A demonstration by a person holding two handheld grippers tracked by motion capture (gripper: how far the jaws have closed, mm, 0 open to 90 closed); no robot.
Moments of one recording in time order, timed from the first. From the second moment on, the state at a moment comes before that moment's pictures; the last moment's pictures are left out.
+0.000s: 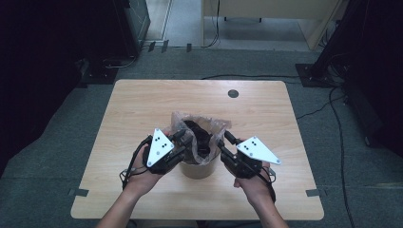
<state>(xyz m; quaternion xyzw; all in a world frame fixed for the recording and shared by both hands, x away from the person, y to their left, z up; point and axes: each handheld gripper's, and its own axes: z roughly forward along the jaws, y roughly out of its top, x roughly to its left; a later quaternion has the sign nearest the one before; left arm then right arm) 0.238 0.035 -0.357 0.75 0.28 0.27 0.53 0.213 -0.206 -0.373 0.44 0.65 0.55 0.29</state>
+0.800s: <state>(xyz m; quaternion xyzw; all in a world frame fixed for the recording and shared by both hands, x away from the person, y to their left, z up) 0.246 0.039 -0.354 0.75 0.31 0.26 0.53 0.209 -0.135 -0.384 0.43 0.71 0.51 0.23</state>
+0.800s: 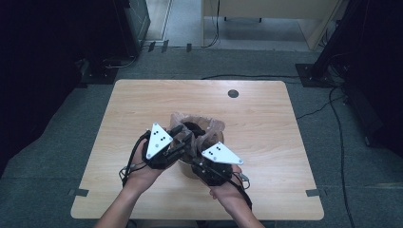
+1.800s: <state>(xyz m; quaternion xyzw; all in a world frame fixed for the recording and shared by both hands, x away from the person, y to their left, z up) 0.245 0.183 -0.463 0.68 0.54 0.30 0.40 0.210 -0.145 -0.350 0.40 0.67 0.56 0.30</state>
